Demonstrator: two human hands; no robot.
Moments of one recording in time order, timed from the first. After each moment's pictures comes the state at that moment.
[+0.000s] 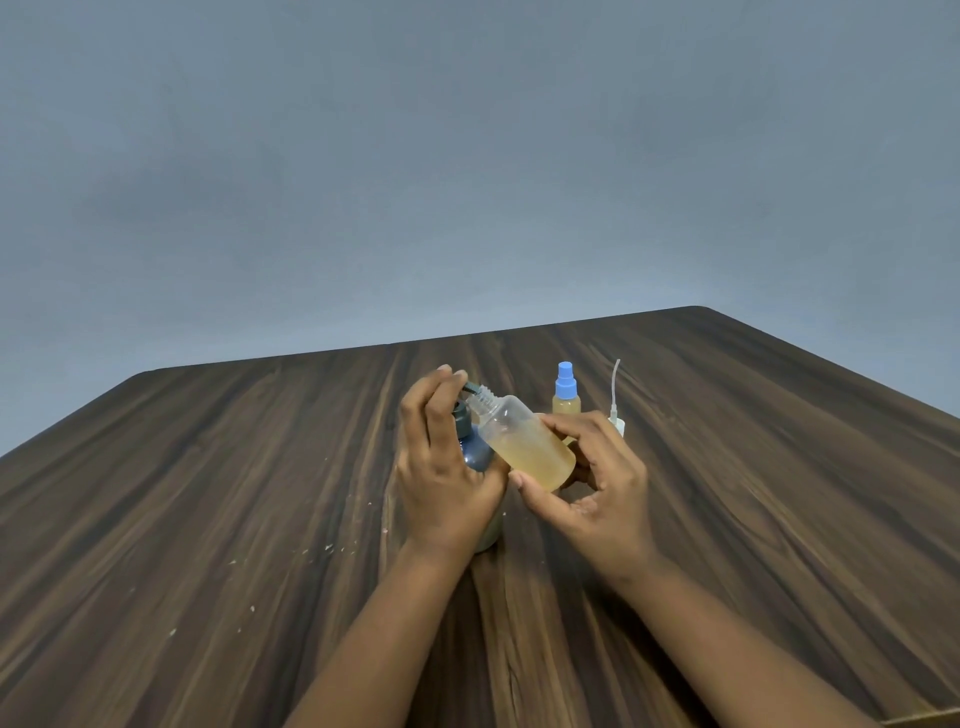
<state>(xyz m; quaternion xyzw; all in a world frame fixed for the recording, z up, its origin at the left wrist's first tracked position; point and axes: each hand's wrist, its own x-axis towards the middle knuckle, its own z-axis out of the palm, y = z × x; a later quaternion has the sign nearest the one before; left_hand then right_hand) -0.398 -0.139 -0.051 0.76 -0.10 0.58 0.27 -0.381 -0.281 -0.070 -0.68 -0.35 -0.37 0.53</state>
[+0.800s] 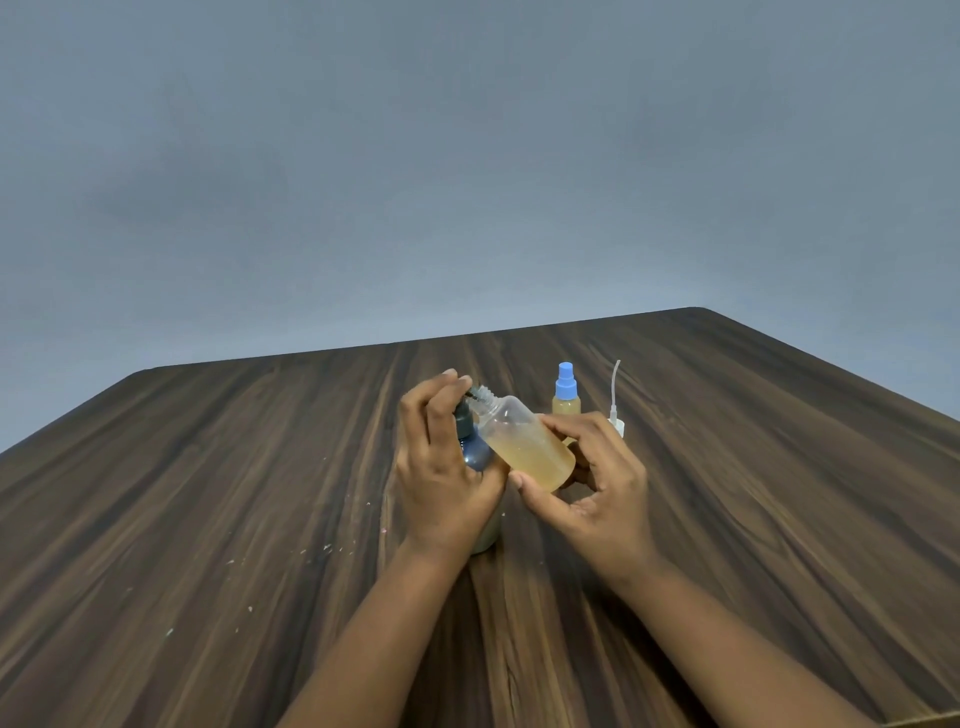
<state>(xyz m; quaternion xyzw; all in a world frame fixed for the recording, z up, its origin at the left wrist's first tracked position) -0.398 -0.138 -0.050 0.77 -0.10 0.57 0.28 -0.381 -0.281 -0.070 -0.68 -0.35 -0.37 0.53</state>
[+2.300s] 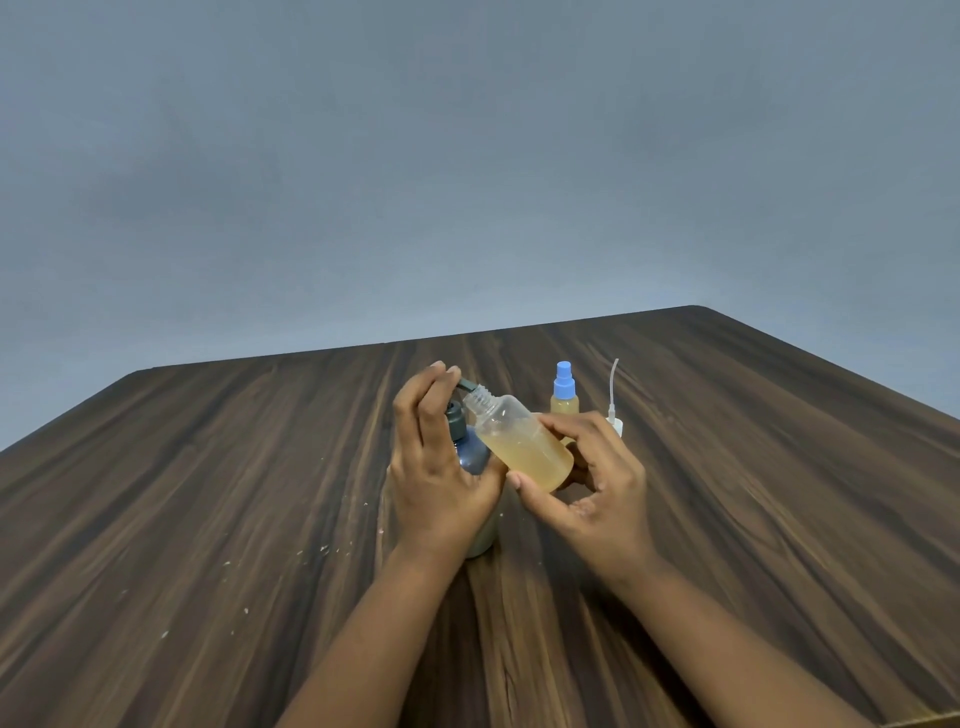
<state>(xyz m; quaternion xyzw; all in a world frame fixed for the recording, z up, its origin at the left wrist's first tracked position) -0.401 -0.138 -0.049 0.77 -0.11 0.57 0.27 -0.382 -0.281 -0.069 -0.68 -0.36 -0.37 0.53</state>
